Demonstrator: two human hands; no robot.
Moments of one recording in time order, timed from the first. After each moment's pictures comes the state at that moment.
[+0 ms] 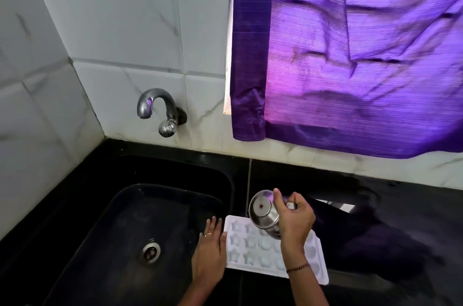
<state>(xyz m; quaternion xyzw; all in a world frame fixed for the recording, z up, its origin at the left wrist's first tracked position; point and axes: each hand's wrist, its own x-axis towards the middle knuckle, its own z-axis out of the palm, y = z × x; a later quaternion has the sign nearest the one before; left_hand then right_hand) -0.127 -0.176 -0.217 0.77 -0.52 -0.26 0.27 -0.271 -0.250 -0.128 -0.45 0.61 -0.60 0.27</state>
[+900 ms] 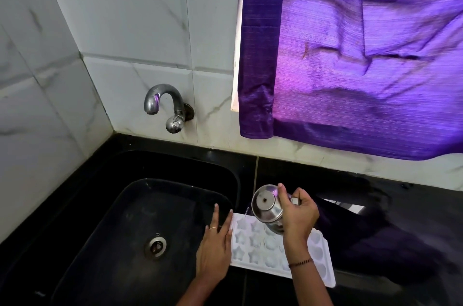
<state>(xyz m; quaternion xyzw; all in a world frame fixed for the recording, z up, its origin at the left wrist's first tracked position) -0.124 -0.176 -0.223 0.76 -0.58 -0.19 0.22 -0.265 -0.258 -0.126 -0.45 0.61 -0.58 0.29</state>
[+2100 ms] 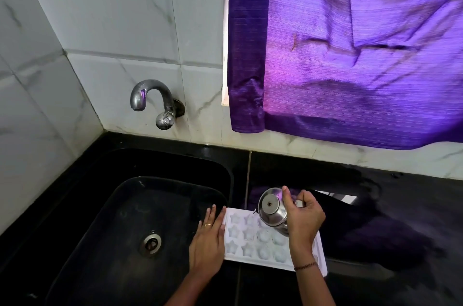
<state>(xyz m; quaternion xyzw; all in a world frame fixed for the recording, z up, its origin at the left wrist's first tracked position) -0.120 -0.182 -0.237 0.75 -0.59 -0.17 0.23 -0.293 -0.251 -0.139 -0.46 0.62 -0.59 0.24</state>
